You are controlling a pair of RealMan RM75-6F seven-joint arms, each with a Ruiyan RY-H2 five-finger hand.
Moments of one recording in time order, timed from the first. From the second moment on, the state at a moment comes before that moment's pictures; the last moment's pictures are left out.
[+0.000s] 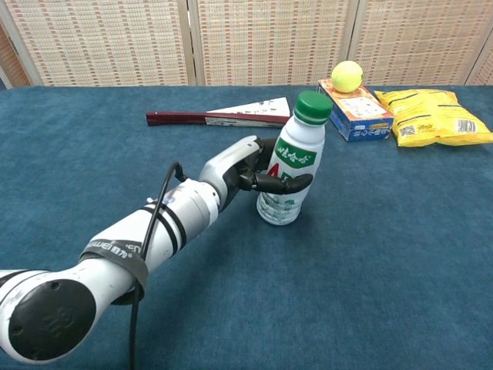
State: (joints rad) left arm -0.85 -2.11 -0.35 -1.02 1.29 0.87 -0.66; right arm 0.07 -0.86 0.06 -1.85 -1.59 1.51 -0.01
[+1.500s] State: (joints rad) left arm -0.77 -2.21 -0.36 -1.01 1.18 0.85 -0.56; right arm 0.82 -0.71 0.25 -2.10 -1.01 0.60 -0.29
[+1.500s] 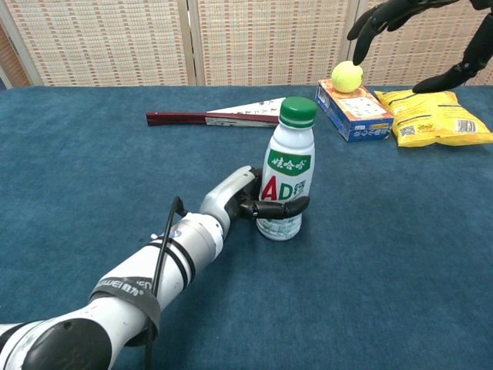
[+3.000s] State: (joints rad) left arm -0.78 -2.26 -0.37 -0.96 1.23 0.88 -0.55; right arm 1.03 -0.85 0.13 -2.10 -0.85 0.63 -0.28
